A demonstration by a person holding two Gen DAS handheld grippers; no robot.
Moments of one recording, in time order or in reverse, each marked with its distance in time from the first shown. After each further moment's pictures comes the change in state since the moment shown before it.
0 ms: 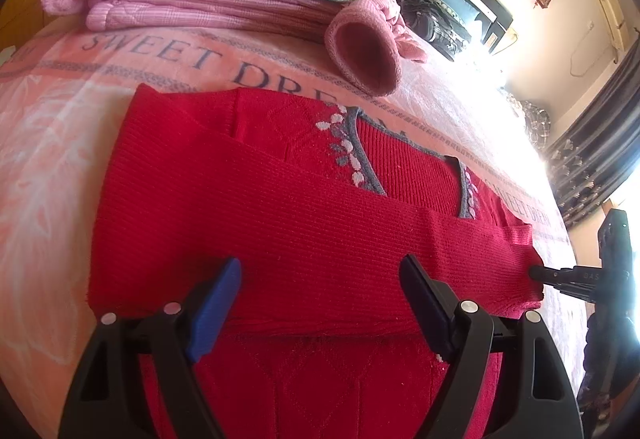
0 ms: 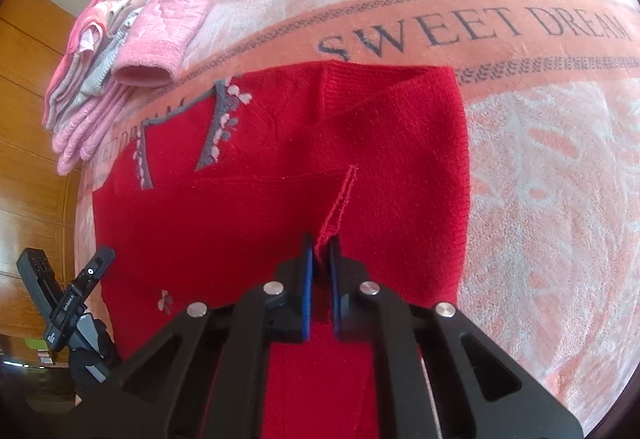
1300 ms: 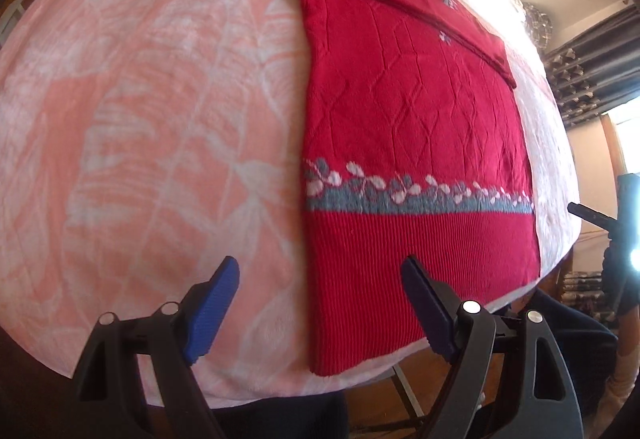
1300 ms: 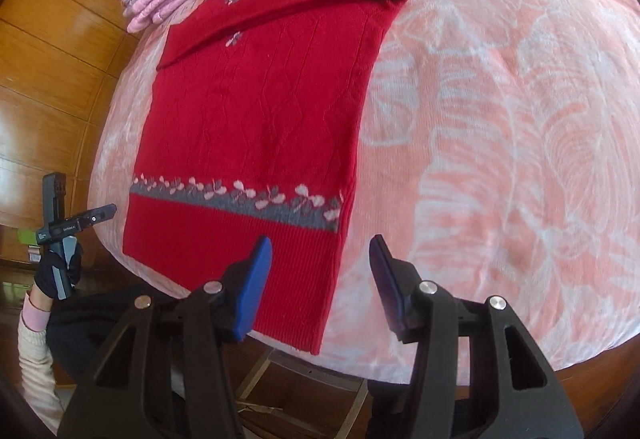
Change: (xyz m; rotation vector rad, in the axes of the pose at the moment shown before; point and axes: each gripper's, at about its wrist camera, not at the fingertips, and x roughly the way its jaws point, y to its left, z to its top) left arm -0.198 0.077 -0.208 0.067 0.443 -0.003; right arm -0.137 -0.017 -0.282 -0.176 0.108 0.070
